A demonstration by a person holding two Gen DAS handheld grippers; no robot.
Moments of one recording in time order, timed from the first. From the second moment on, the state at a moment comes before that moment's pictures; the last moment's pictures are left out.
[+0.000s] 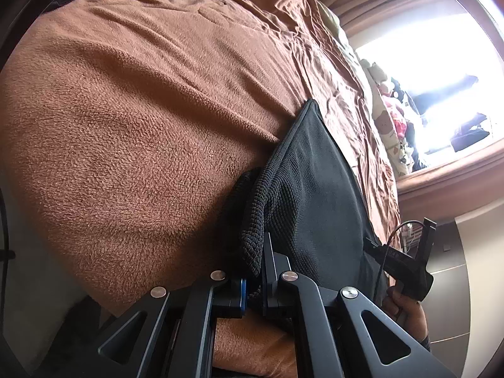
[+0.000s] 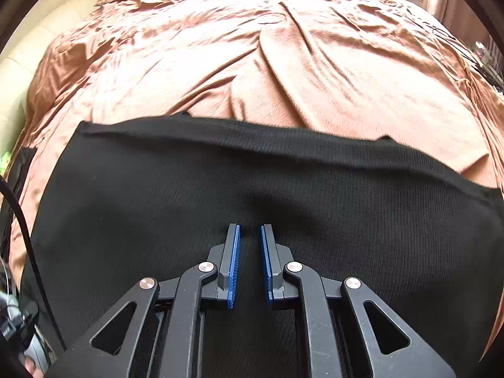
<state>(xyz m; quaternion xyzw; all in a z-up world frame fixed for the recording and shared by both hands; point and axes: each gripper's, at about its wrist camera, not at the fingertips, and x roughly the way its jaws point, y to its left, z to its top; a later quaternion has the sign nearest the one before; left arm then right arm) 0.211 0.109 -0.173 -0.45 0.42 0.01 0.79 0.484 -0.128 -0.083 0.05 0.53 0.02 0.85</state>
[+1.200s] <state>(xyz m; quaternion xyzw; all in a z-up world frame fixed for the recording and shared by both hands) 0.226 0.104 -0.123 -0.45 0.38 -0.08 0.81 0.353 -0.121 -0.064 0.08 0.55 0.08 0.83</state>
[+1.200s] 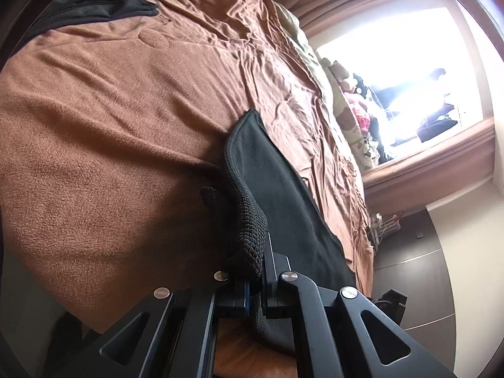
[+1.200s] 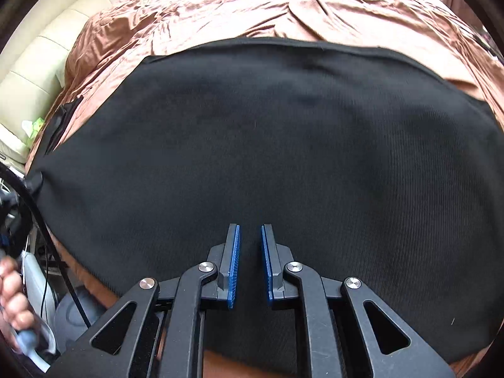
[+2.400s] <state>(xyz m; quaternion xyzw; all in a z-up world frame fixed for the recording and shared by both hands) 0.248 0.046 -0.025 -0.38 0.34 -0.16 0.84 0.268 -0.167 -0.042 0.17 0.49 0.12 0.85</state>
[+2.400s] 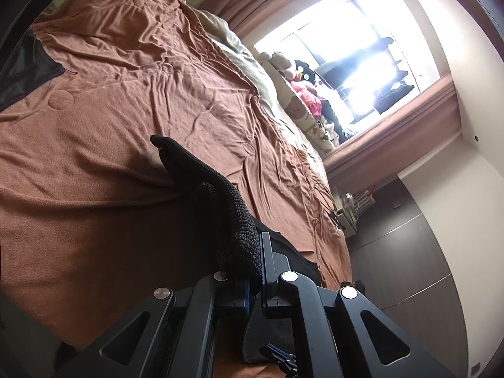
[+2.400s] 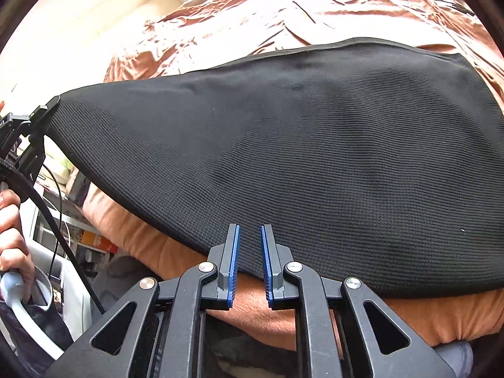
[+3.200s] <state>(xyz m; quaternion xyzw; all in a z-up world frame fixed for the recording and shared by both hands) 0.270 -0.010 0.018 -0.33 0.34 -0.23 0.85 0.268 -0.170 -0.075 0.23 0.51 0.11 0.82</state>
